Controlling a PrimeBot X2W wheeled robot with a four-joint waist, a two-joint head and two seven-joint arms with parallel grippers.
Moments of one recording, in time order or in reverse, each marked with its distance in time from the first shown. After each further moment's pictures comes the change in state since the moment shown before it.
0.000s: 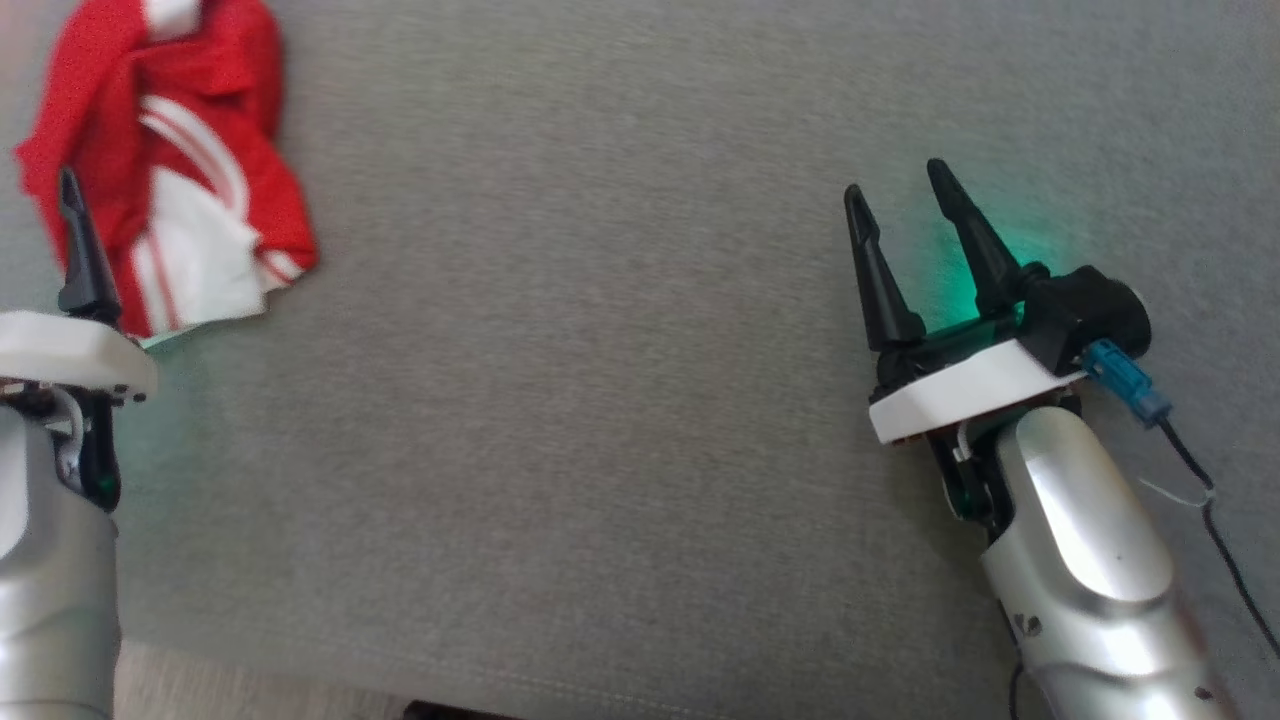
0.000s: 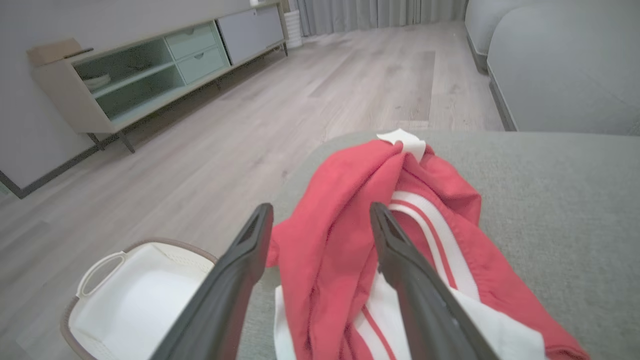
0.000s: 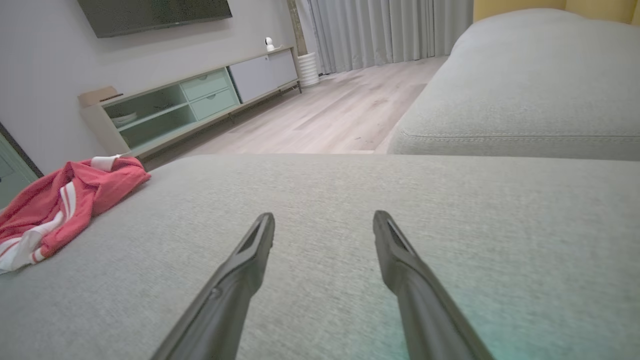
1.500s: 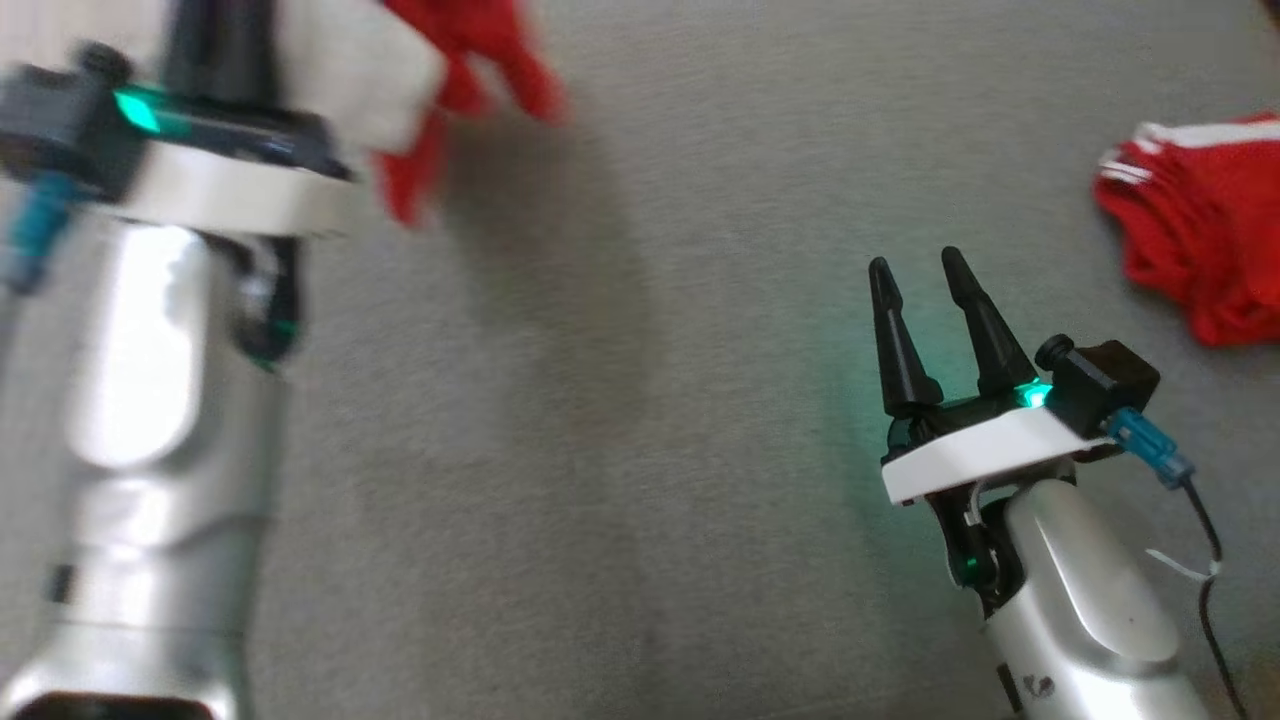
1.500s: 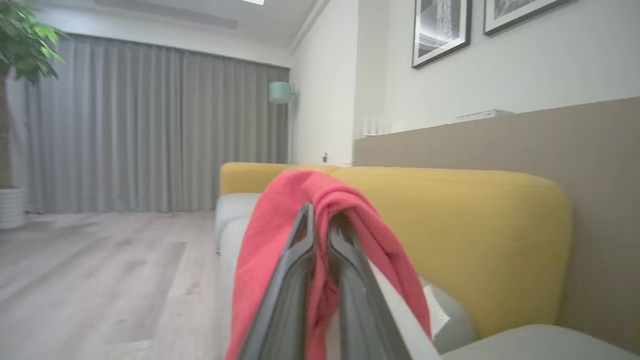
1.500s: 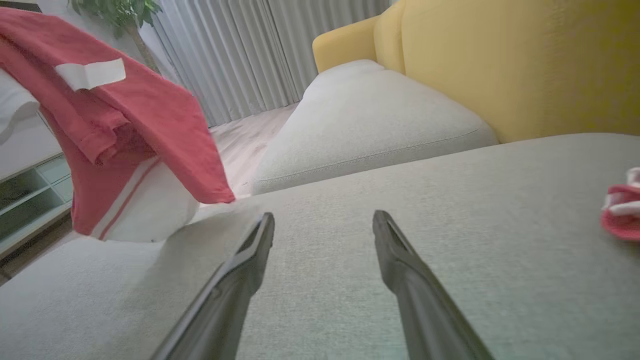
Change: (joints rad) left arm -0.157 -0.119 -0.292 -0.341 -0.100 -0.001 -0.025; right arm 0.110 0.000 -0.008 0.001 0.189 0.000 -0.004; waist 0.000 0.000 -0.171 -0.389
